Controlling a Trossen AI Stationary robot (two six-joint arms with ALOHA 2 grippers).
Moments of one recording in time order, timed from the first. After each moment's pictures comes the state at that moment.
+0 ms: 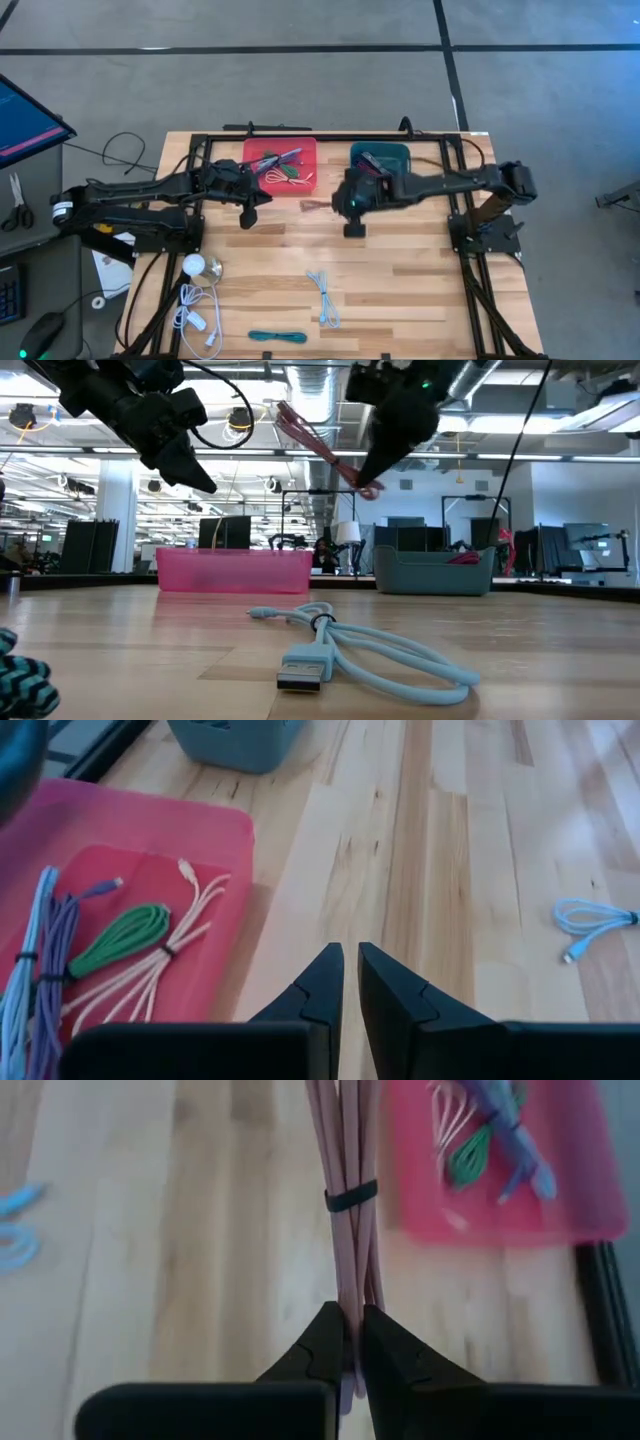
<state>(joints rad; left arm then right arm) 0.27 0.76 0.54 -0.26 0.10 0.06 0.03 1.62 1.26 -0.60 0.25 -0.13</state>
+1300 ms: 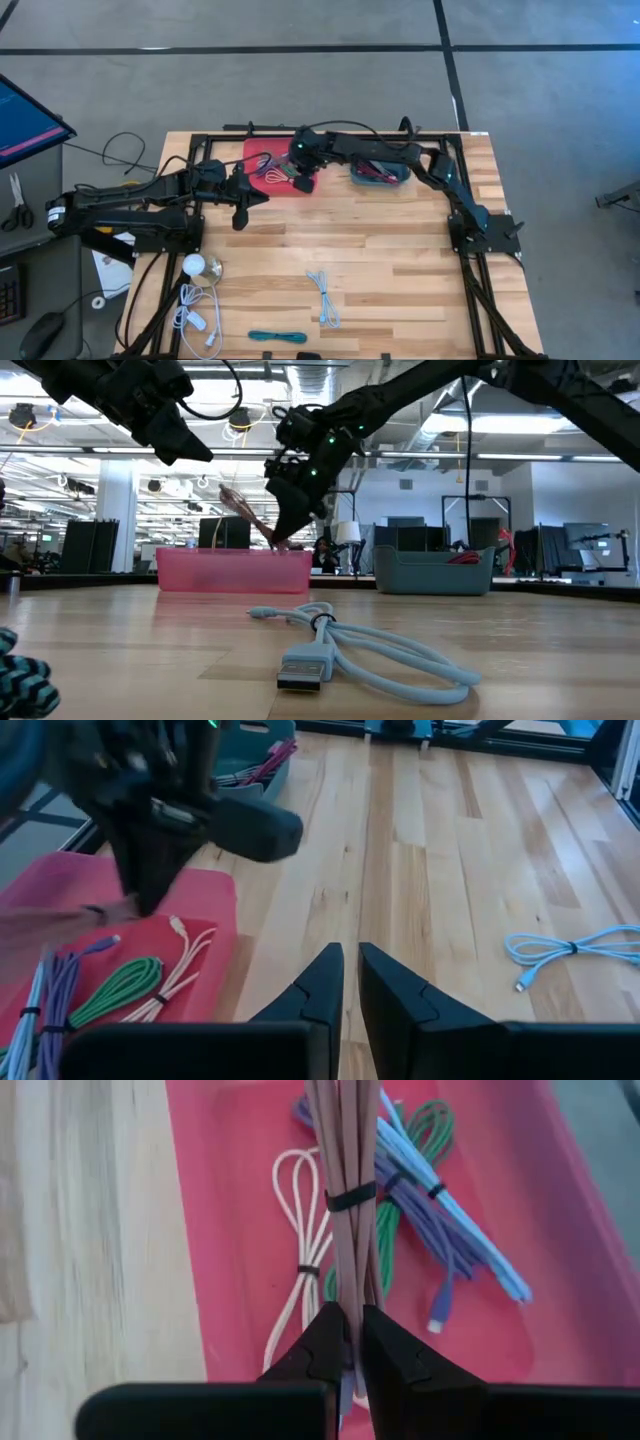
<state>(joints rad) 0.23 0.62 0.54 -0.26 0.11 0.06 -0.33 2.26 1.91 -0.56 -0.02 -0.16</state>
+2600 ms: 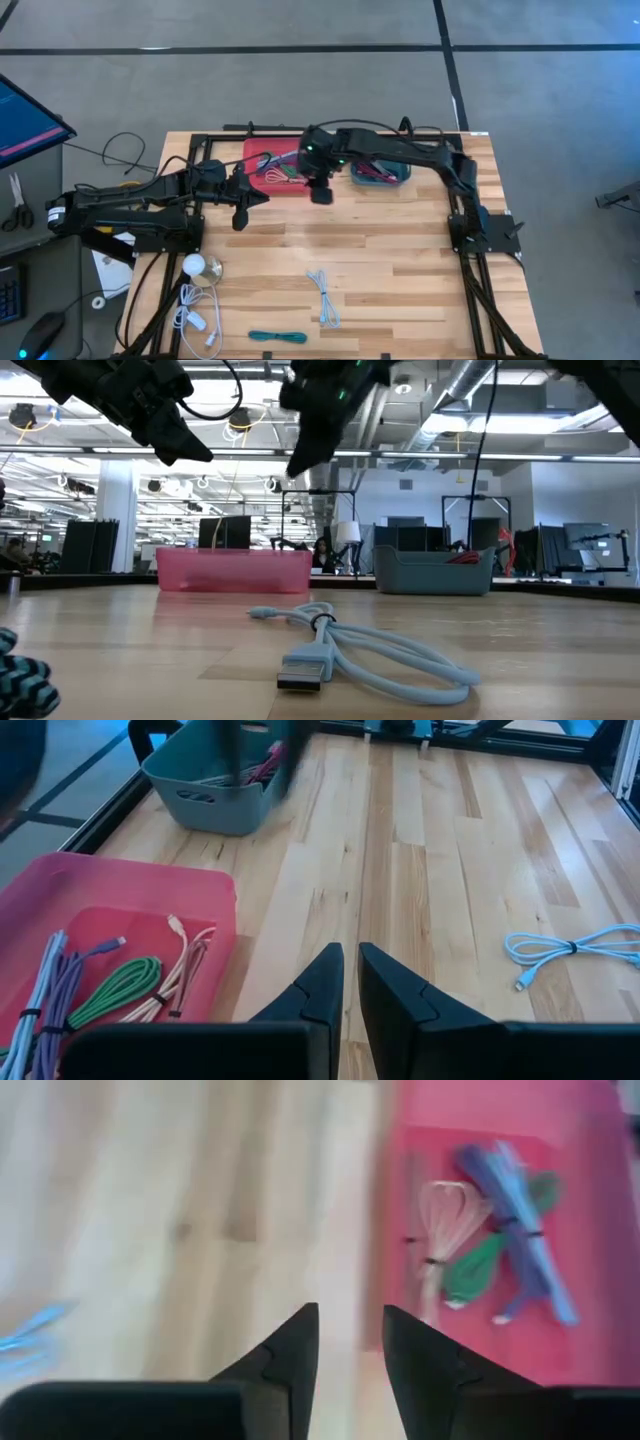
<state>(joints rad) 0.23 0.62 0.54 -0.26 0.11 0.06 -0.25 2.06 1.96 -0.87 -0.15 -0.32</state>
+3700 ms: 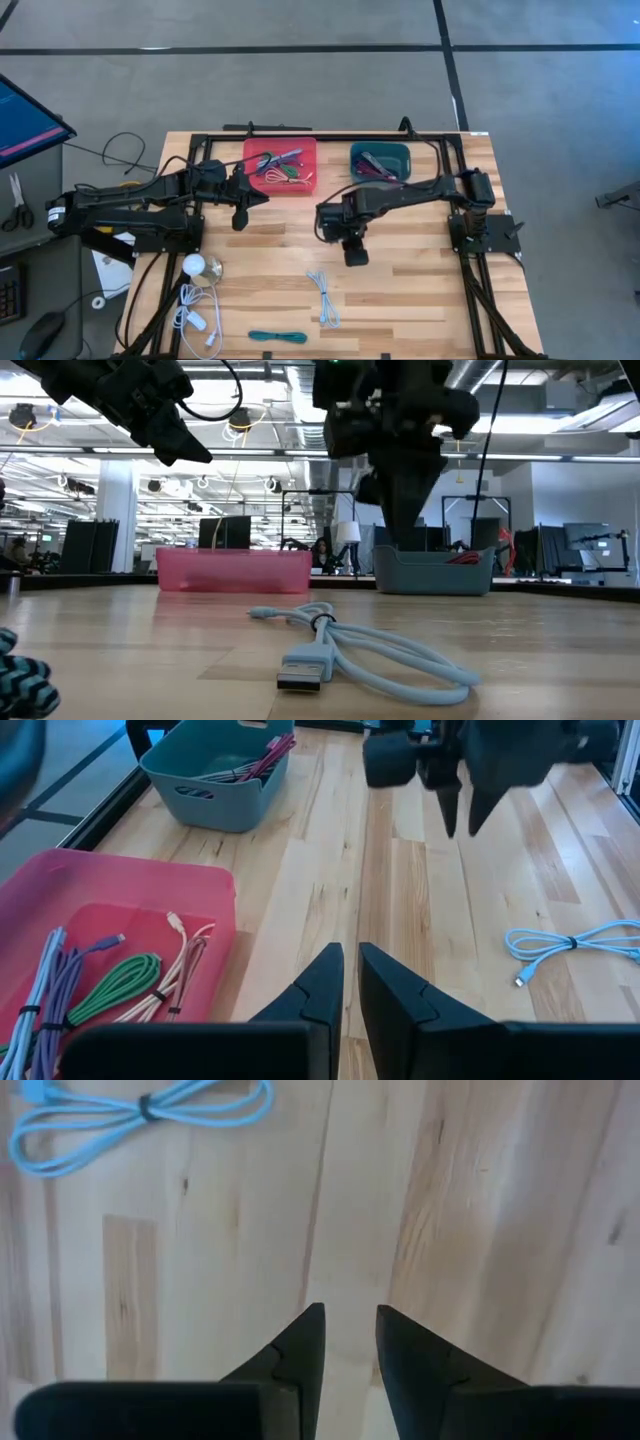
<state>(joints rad) 0.23 0.62 0.54 -0.27 0.11 0.07 0.06 1.94 1.51 -0.98 -0.21 -0.07</state>
